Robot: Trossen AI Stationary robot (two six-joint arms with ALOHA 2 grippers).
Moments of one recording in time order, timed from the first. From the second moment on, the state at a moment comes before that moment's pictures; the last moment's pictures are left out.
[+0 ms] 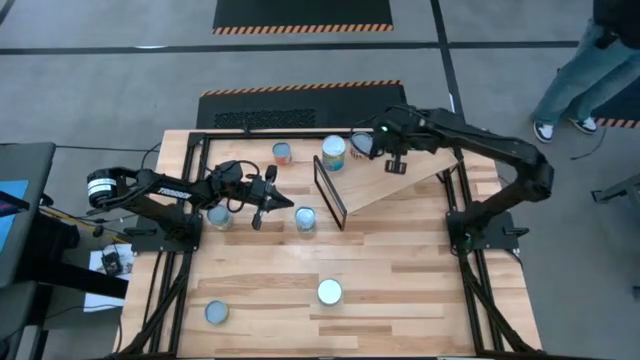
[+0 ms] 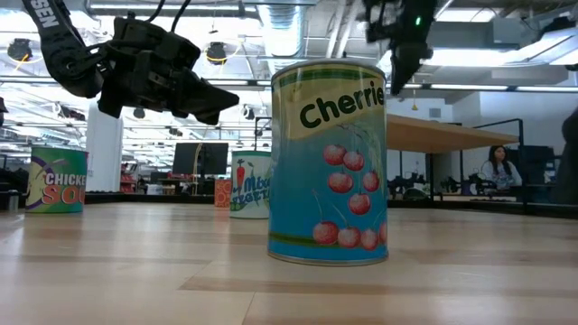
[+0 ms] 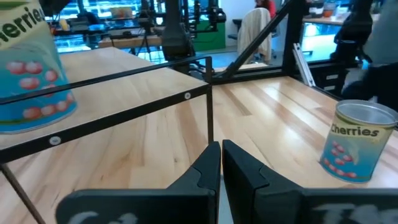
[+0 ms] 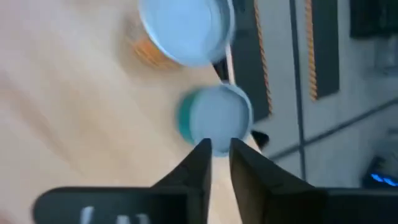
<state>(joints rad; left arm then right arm) 0.39 1.36 0.32 0.91 0.60 0.15 -0.41 1.45 1.49 -1.15 0.41 -0.37</state>
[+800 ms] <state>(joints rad) 0.09 1.36 0.72 -0.02 0.19 0.30 0.05 0.82 0.63 -0.24 0.46 -0.05</state>
